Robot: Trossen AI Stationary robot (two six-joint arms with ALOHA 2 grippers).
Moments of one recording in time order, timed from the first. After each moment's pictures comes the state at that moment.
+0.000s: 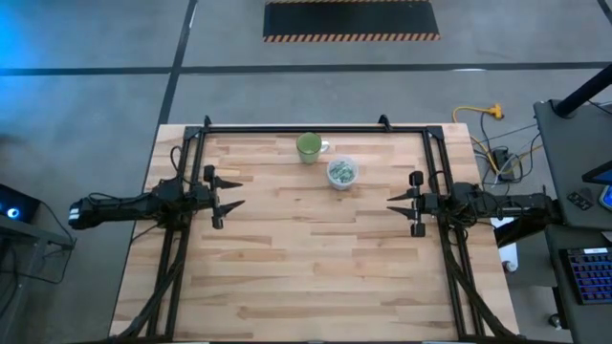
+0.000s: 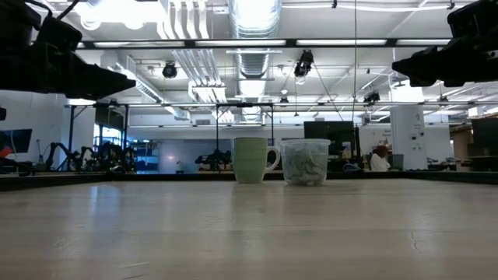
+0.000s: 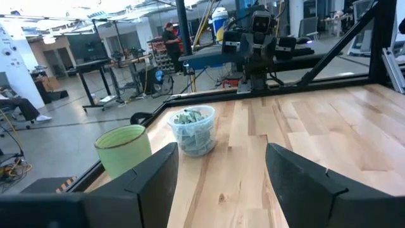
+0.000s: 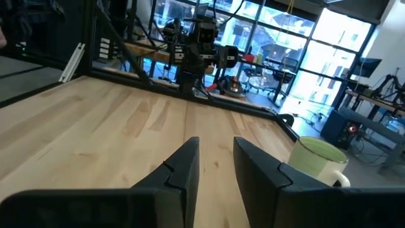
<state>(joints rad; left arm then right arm) 0.06 0.10 0.00 0.04 -0.14 0.17 0.03 0.01 0.02 -0.01 0.04 -0.22</state>
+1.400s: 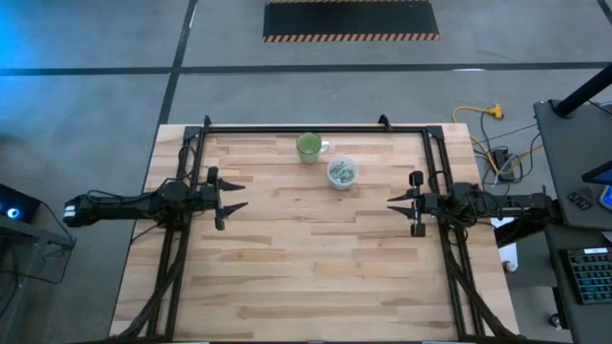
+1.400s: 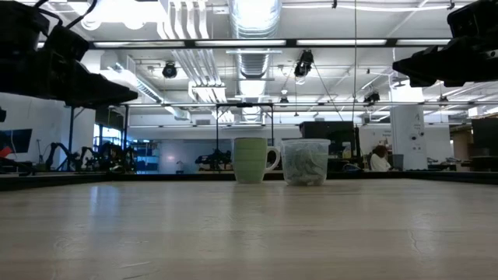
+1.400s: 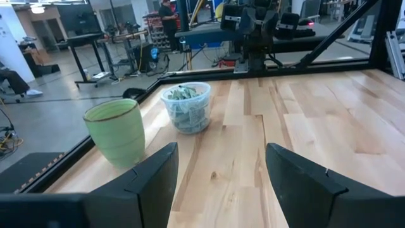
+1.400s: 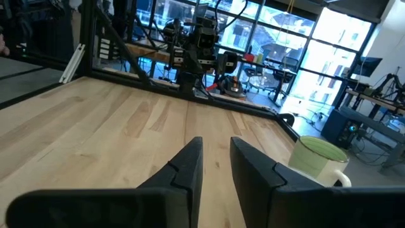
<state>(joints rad) 0.06 0.19 0.00 0.04 -0.14 0.11 0.03 0.01 0.02 -0.01 0.04 -0.21</state>
